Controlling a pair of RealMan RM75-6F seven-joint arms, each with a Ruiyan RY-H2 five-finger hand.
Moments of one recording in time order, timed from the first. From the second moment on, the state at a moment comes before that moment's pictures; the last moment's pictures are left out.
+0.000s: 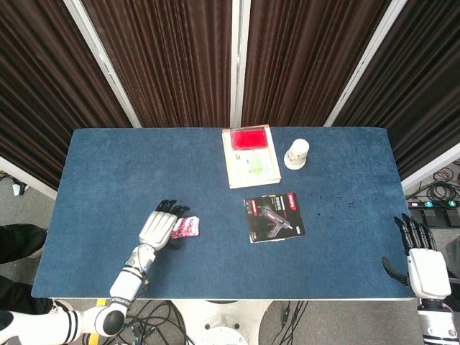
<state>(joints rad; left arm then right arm) -0.56 -1.71 -0.18 -1.55 1.07 1.04 0.55 0.02 -1.22 0.05 -1.54 -1.51 1.51 0.05</state>
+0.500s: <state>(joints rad) -0.59 -1.78 -0.17 -1.51 0.99 1.11 0.69 0.02 -1.22 0.05 -1.52 -1.51 1.51 0.07</state>
